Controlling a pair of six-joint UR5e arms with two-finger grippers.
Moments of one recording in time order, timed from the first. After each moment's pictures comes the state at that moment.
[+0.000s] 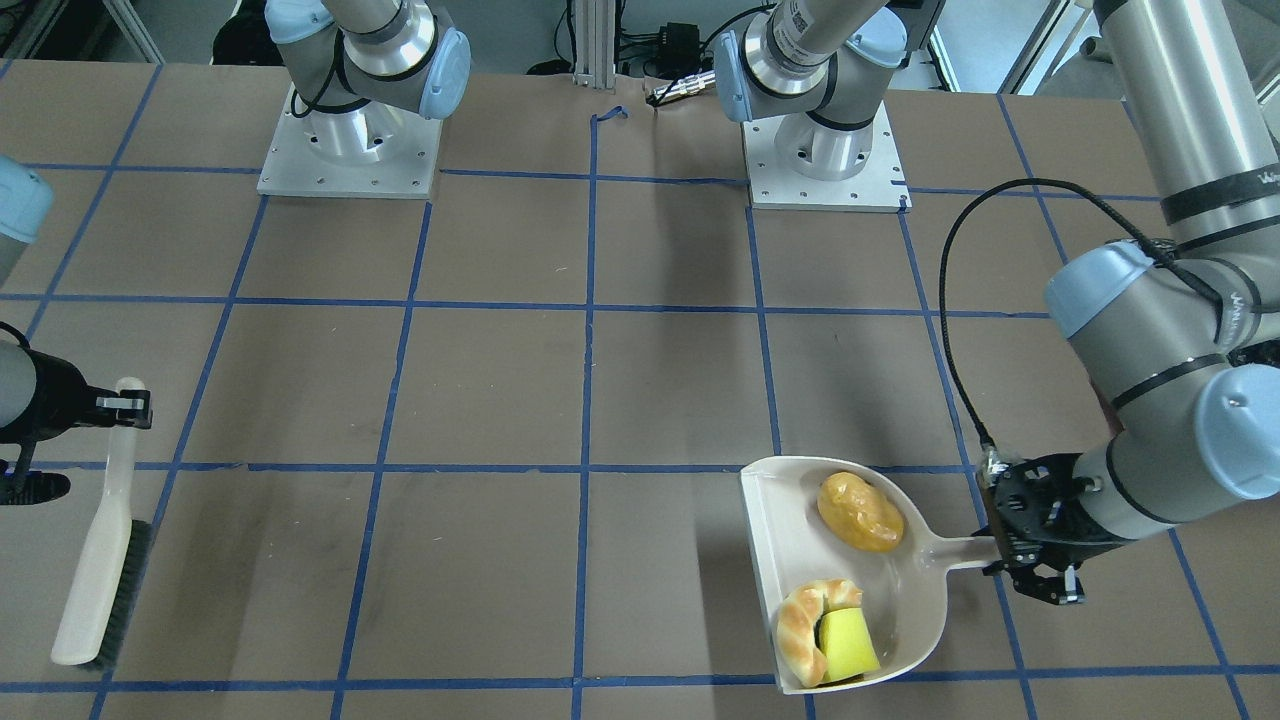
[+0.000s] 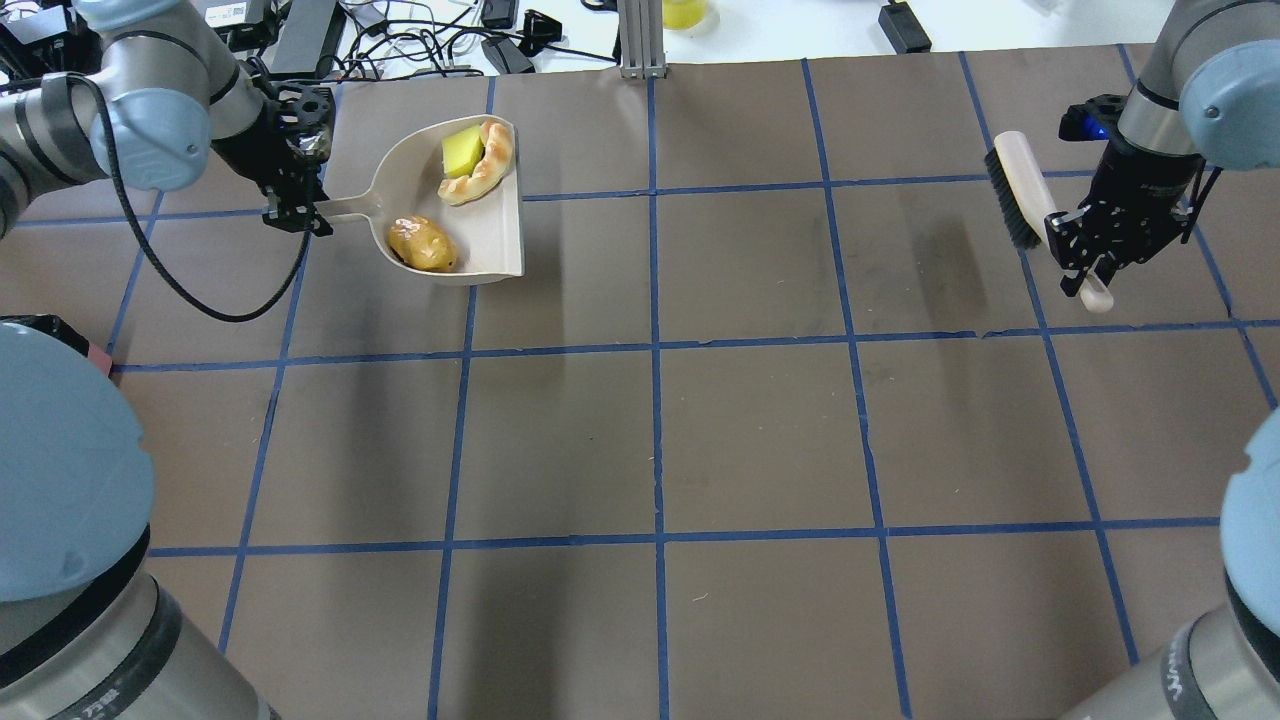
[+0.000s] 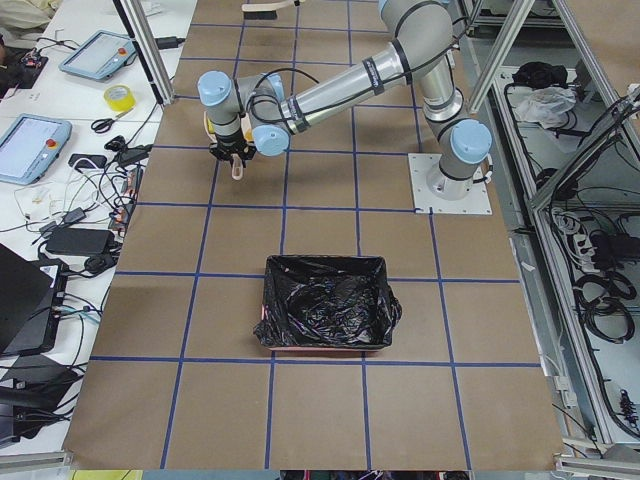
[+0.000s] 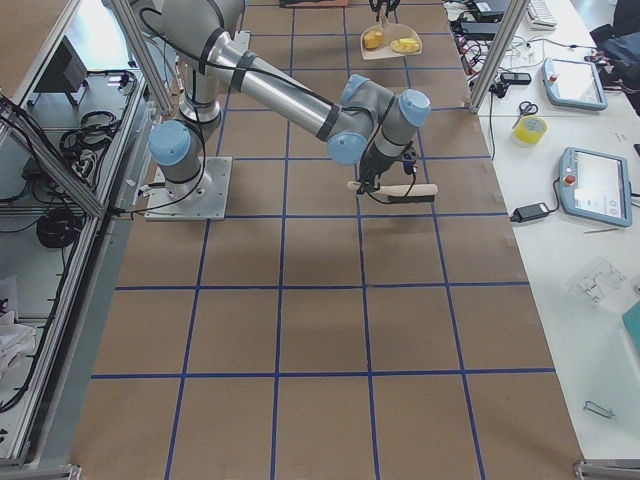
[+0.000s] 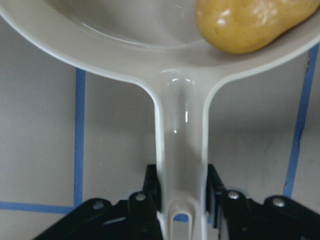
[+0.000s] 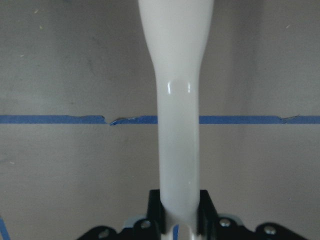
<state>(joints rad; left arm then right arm) -1.27 -2.09 -1.42 -1.22 1.50 1.83 1.21 -1.17 1.58 -1.72 -1.70 -0.36</state>
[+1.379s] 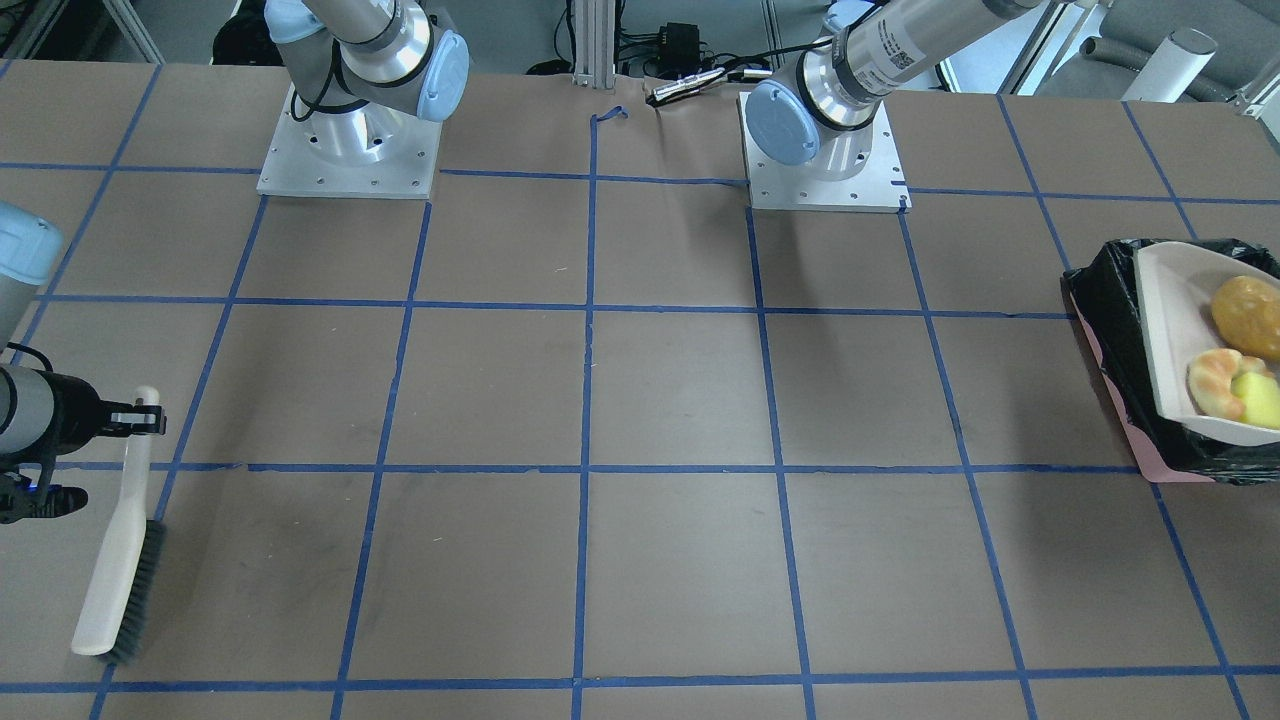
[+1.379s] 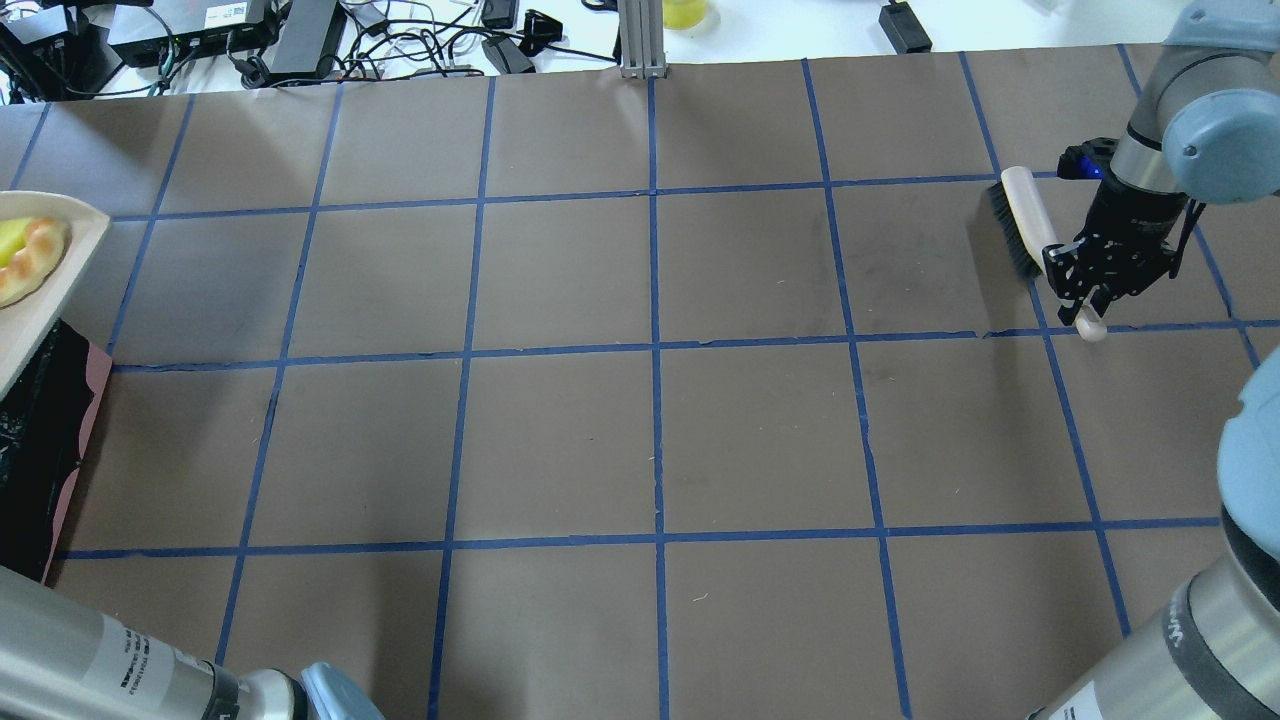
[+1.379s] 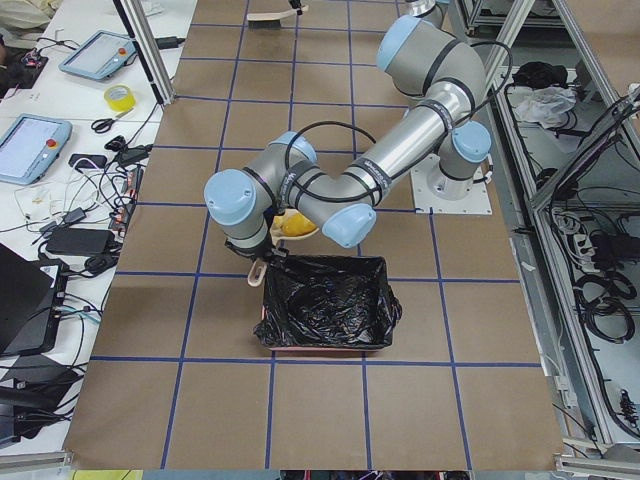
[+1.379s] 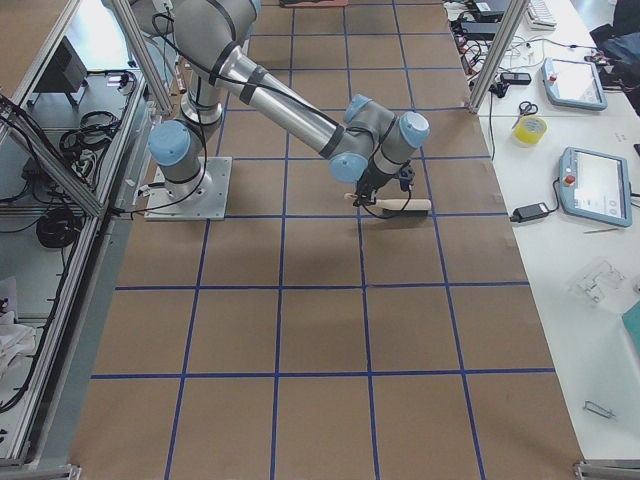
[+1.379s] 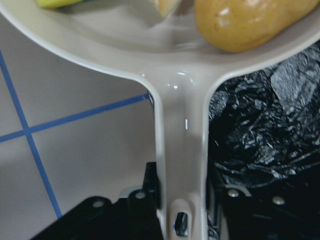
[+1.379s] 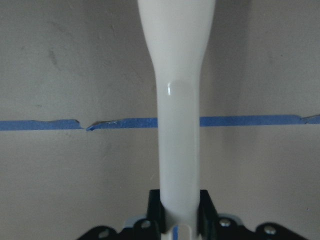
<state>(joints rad) -0.70 -2.14 -1.01 -1.63 1.56 2.77 1.18 -1.12 1.61 -1.74 -1.70 -0.36</state>
